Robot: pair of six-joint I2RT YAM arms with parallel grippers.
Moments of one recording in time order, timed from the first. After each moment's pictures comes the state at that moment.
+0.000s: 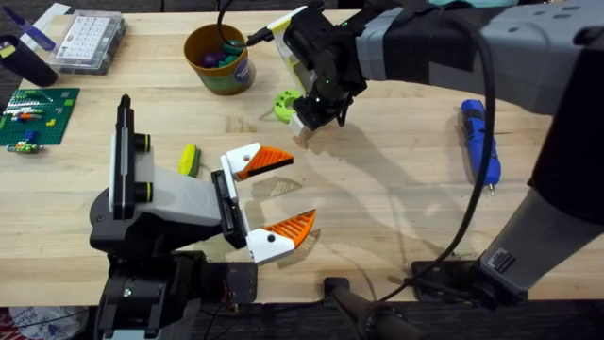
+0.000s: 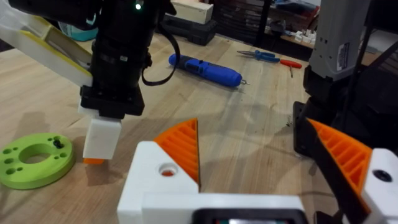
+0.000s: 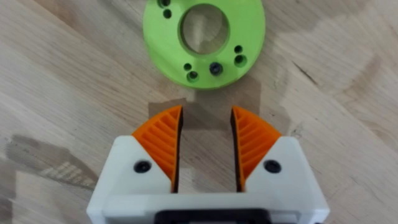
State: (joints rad) left arm 0.00 0.00 0.00 -0.12 1.24 -0.07; right arm 0.67 1.98 1.46 -0.77 -0.02 0.05
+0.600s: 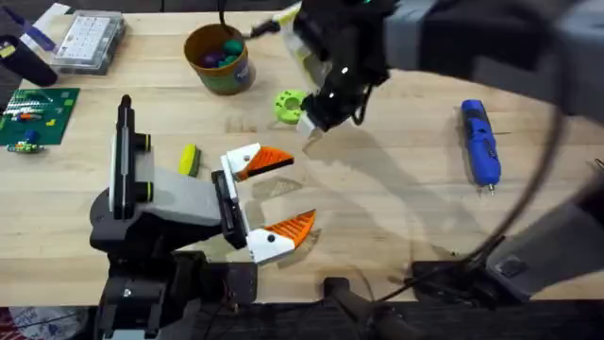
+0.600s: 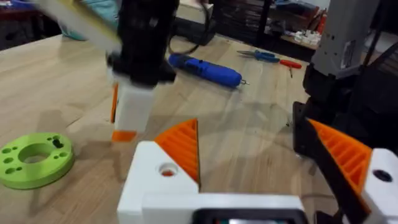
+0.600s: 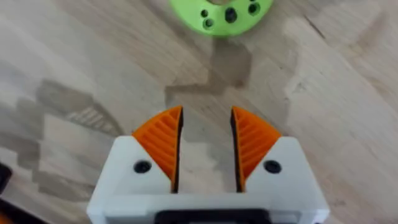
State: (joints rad) left arm 0.00 0.00 0.00 -0.13 1.23 -0.07; right arm 0.67 1.86 1.45 -0.95 -0.07 0.03
